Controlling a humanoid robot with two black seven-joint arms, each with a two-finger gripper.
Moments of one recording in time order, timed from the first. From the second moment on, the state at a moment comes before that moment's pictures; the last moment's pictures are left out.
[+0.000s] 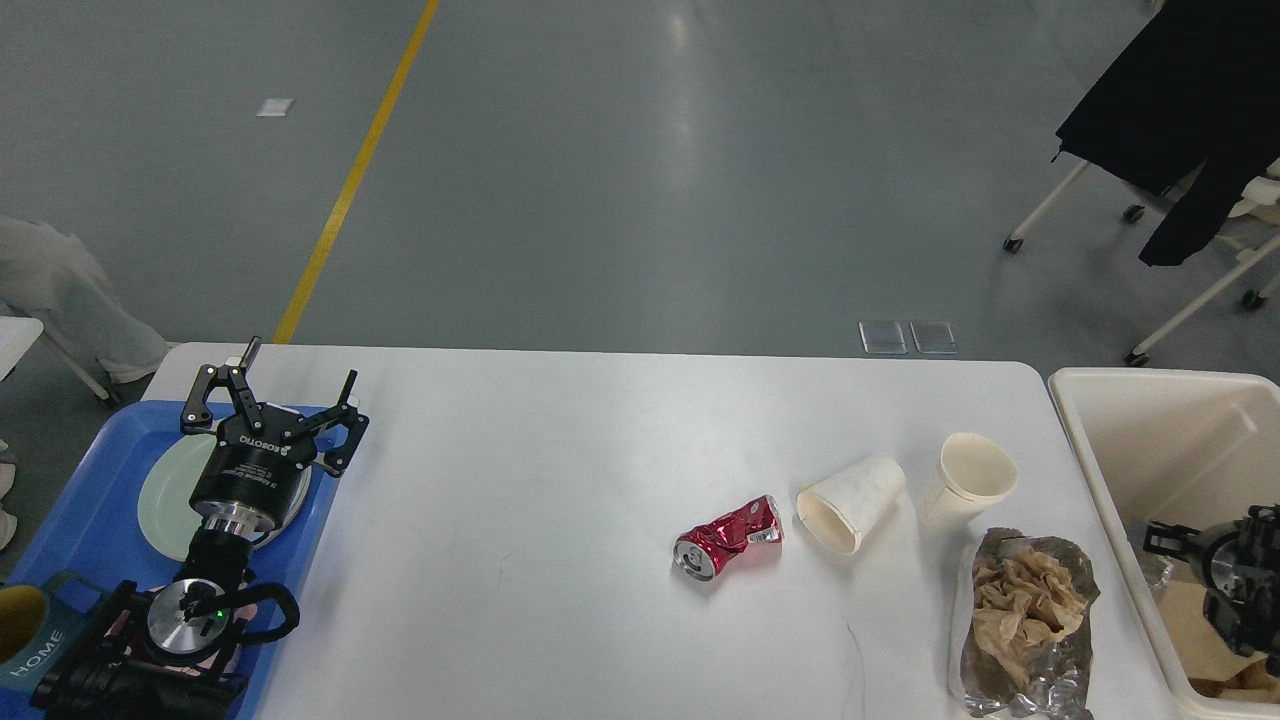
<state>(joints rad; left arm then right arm) -0.31 0.11 -1.51 -0.71 0.14 -0.67 -0.05 0.71 -0.41 -1.16 0.19 -0.12 -0.01 0.04</state>
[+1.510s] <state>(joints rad) -0.31 0.11 -1.51 -0.71 0.14 -0.67 -0.05 2.37 -0.21 -1.35 1.68 -0.10 0.56 -0.19</state>
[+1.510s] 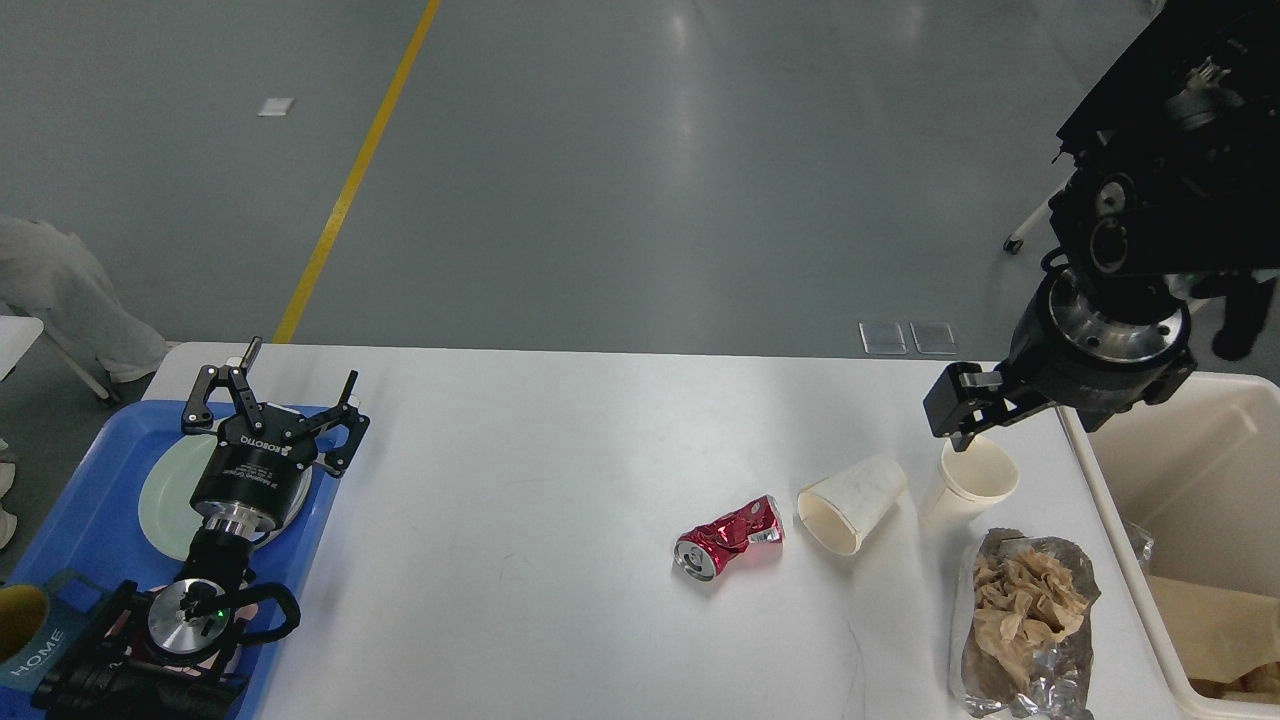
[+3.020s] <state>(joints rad) -0.31 0.11 -1.51 -0.71 0.14 -0.67 -0.05 1.53 -0.23 -1.21 1.30 -0.07 0.17 -0.20</state>
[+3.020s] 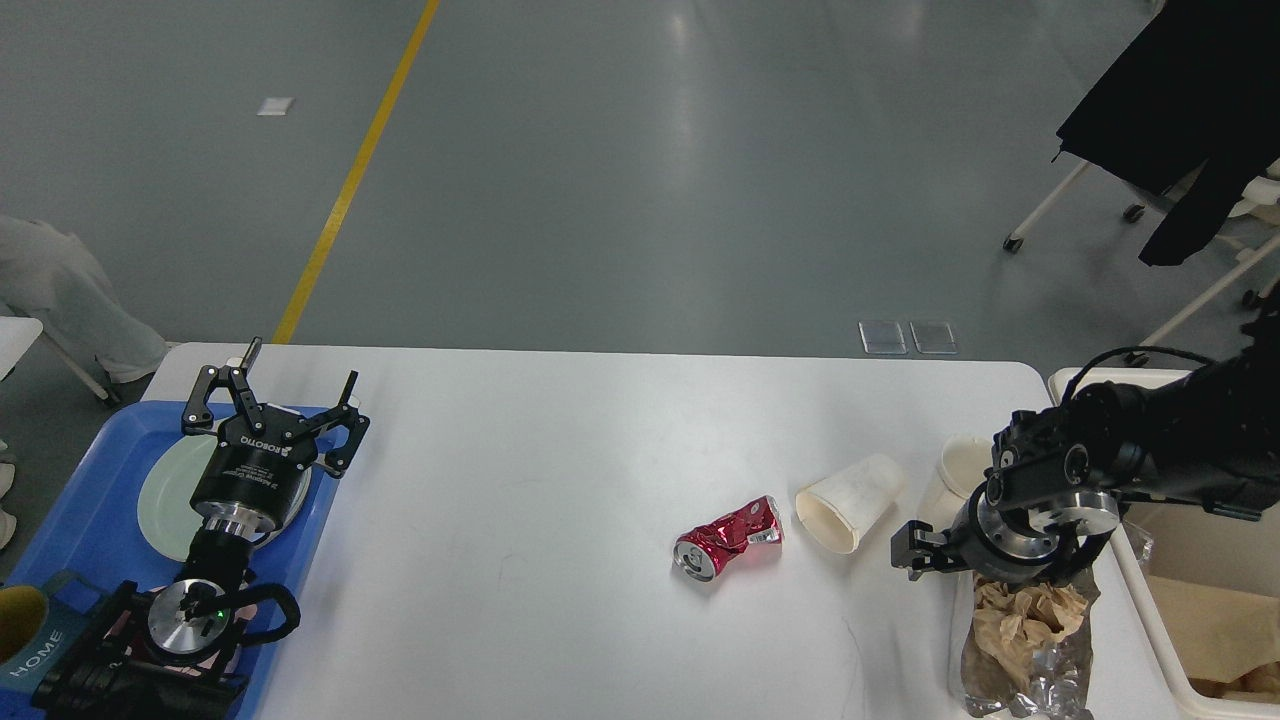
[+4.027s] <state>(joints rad) -0.31 0.11 -1.51 -0.71 0.14 -0.67 -0.05 1.39 -0.17 -1.21 1.20 -0.06 0.12 -0.20</state>
